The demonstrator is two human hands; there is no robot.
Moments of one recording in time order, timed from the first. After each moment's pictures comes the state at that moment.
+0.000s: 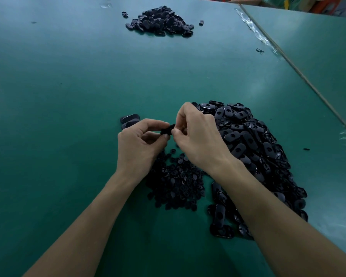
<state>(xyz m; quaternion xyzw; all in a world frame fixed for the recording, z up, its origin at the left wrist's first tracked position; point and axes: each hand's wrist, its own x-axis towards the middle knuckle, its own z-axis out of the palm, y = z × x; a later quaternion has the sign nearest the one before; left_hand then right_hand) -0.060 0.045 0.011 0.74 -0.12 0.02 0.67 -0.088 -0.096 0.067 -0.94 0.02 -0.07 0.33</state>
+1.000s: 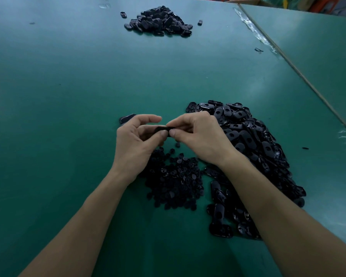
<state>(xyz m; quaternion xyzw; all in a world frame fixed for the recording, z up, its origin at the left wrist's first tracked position) -0.052 0.048 0.006 0.66 -0.10 -0.05 0.74 -0.078 -0.115 0.061 -0.91 0.00 -0.01 0.41</state>
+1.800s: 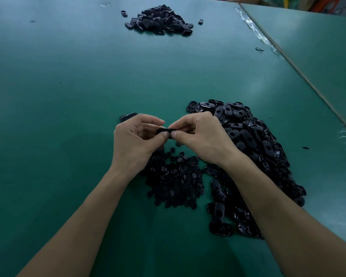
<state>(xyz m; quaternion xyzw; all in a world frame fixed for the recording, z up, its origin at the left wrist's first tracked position) -0.052 0.052 0.008 0.70 -0.14 0.01 0.70 -0.083 -0.116 0.061 -0.91 0.02 -0.01 0.42</state>
